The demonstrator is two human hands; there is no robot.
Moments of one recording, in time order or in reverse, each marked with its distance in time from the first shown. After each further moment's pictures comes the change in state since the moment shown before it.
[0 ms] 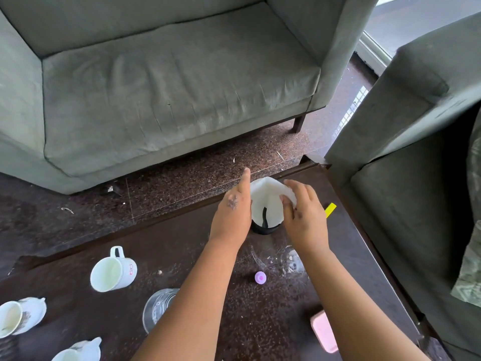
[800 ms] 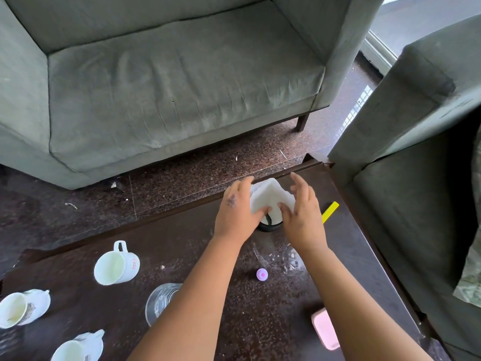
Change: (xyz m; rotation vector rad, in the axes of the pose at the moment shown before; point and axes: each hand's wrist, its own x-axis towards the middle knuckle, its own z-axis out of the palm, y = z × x) left_hand -0.004 -0.001 0.003 -0.132 -0.020 -0.063; right_hand -0.005 0.004 0.008 0.070 -0.134 0.086
